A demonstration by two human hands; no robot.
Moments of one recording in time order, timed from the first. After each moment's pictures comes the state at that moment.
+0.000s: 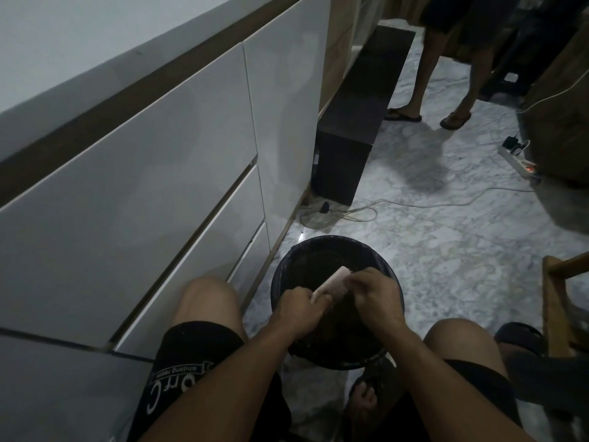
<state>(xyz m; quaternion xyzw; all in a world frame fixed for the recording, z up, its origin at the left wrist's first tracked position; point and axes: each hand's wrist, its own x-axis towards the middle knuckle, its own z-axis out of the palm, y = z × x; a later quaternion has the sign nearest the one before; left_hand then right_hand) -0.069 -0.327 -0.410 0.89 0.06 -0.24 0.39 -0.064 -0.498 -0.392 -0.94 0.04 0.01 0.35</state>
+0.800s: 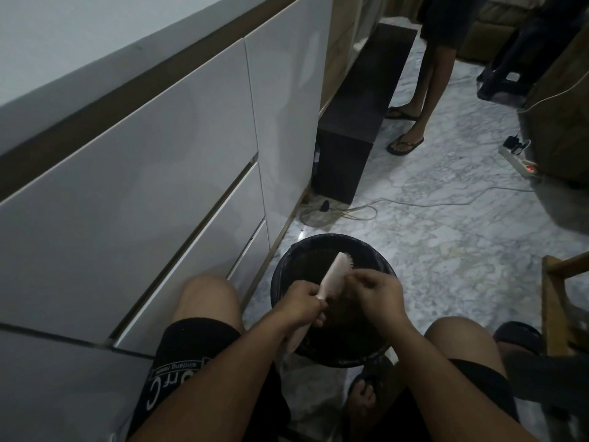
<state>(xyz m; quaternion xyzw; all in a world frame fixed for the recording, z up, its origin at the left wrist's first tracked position) -0.062 -0.330 -0.397 0.77 0.11 -0.34 0.53 -0.067 -0.494 -0.380 -0.84 0.15 0.04 0.51</state>
